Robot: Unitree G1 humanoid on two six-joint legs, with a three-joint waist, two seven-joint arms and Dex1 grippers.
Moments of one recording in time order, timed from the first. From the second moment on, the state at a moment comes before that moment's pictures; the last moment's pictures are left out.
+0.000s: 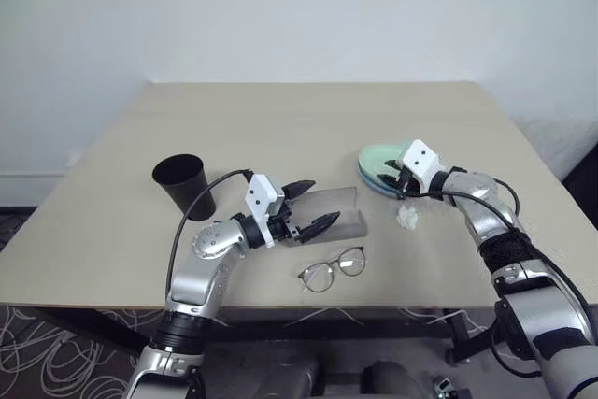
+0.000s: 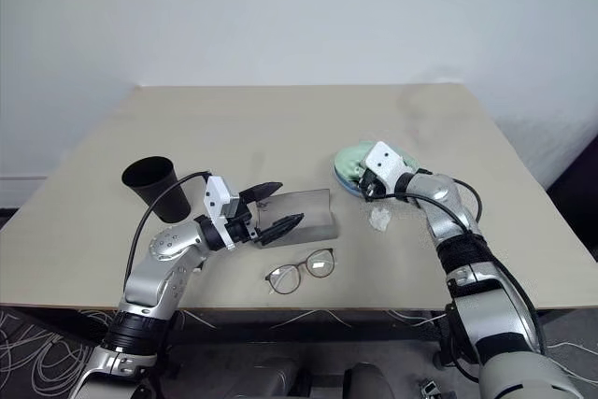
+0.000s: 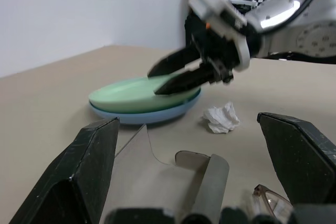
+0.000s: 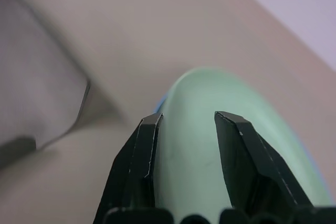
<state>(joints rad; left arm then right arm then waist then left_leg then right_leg) -0.28 0.32 -0.10 -0.03 -0.35 0.18 -0.84 -0.73 -0.47 0.16 0.59 -0.01 0.01 0.79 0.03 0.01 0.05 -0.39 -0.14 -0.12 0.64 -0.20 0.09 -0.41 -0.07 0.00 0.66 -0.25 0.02</state>
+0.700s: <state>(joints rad) -0.29 0.30 -0.10 0.00 -0.35 0.16 -0.84 -0.50 -0.67 0.14 0.17 0.10 0.48 1.02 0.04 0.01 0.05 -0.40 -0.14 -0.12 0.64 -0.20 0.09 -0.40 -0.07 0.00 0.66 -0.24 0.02</state>
